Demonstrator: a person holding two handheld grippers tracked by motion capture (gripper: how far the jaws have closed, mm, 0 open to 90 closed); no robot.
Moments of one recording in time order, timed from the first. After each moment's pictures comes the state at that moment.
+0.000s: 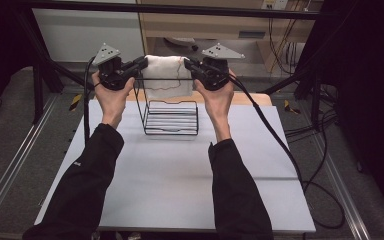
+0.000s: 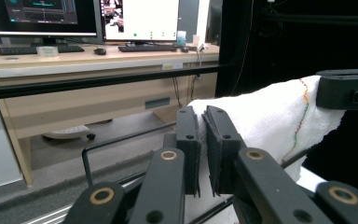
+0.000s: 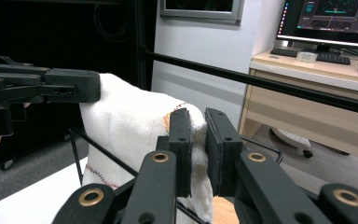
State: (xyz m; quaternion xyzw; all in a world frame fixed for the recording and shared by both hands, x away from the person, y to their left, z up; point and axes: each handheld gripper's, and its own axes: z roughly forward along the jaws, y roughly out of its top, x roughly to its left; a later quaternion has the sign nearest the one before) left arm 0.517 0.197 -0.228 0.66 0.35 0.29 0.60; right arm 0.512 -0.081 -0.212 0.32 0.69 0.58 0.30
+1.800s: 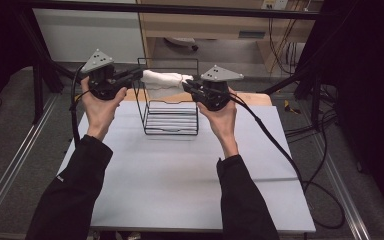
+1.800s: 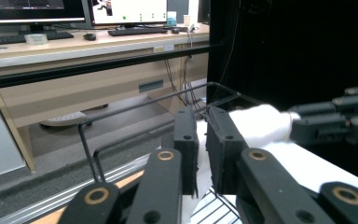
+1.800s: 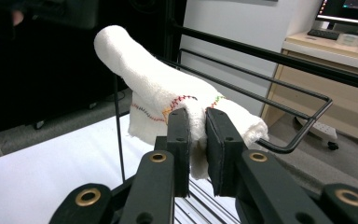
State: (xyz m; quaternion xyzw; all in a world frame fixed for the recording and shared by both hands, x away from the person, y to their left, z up) left arm 0.477 0.204 -0.211 0.69 0.34 0.27 0.57; right arm 0.486 -0.088 -0.248 0.27 0.74 0.56 0.26
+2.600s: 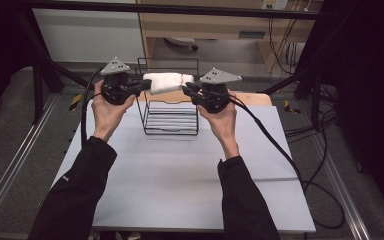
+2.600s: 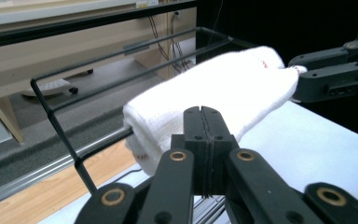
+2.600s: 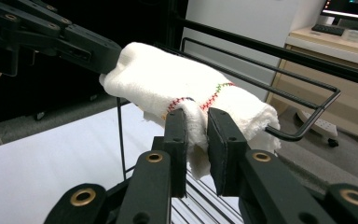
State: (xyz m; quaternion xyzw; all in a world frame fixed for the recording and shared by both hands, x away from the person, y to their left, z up) left arm 0.488 0.189 -0.237 0.75 0.33 0.23 0.51; right arm 0.485 -0.087 -0.254 0.27 0.75 0.55 0.26
